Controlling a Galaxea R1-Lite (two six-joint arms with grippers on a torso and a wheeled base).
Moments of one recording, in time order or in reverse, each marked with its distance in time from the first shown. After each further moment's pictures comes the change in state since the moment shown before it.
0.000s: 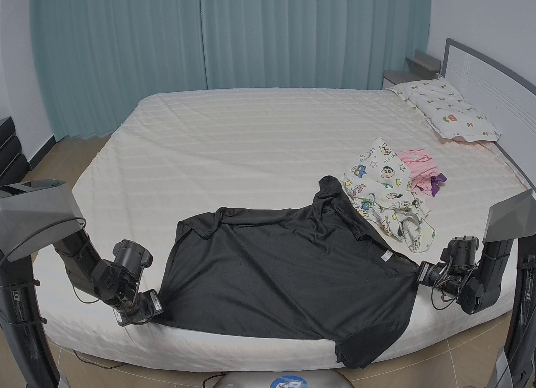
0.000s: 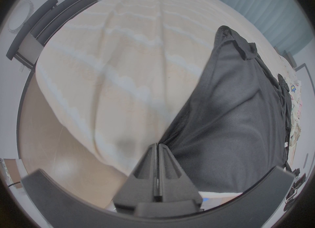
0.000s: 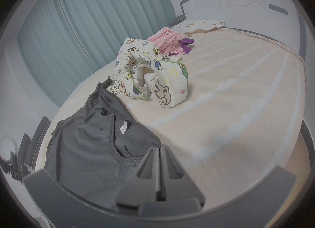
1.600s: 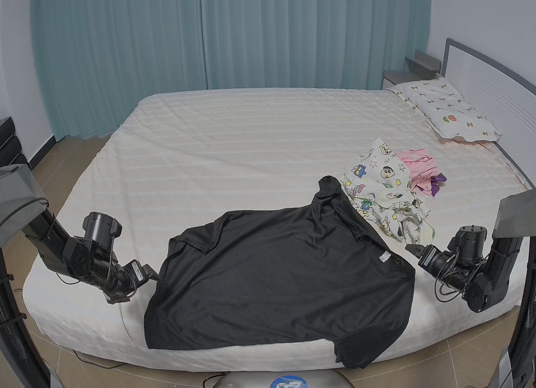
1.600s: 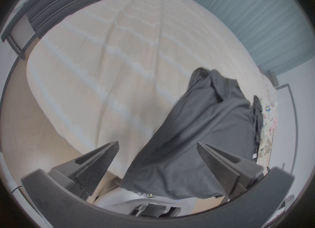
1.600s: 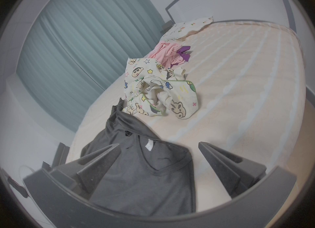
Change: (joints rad) left arm 0.118 -0.126 -0.089 -0.005 -0.219 0.006; right arm 0.041 -0.132 0.055 -0.037 0.025 0.272
